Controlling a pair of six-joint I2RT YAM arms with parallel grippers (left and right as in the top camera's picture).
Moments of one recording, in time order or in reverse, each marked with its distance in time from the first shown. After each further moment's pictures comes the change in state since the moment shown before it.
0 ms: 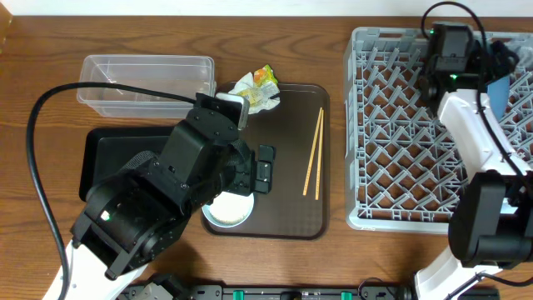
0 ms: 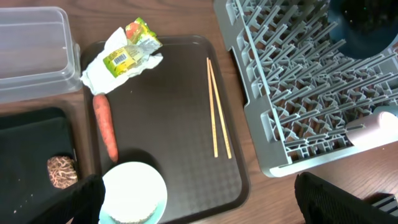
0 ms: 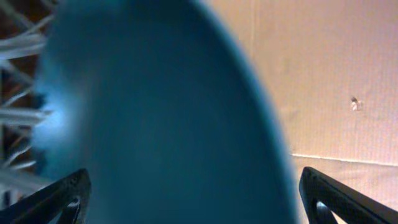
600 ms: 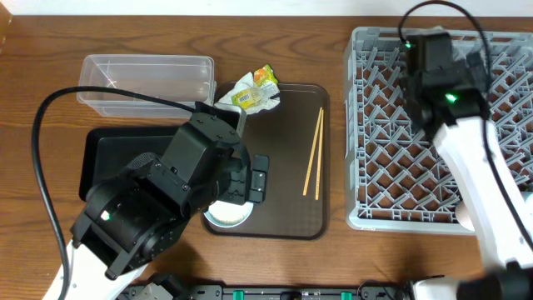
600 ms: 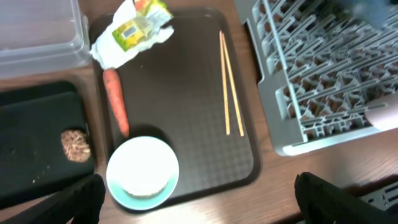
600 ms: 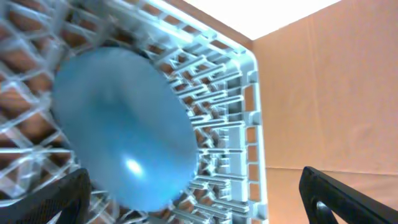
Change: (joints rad) left arm 0.000 0.000 0.000 -0.103 0.000 0.000; right arm 0.185 -0.322 -0.003 -0.380 -0.318 0.395
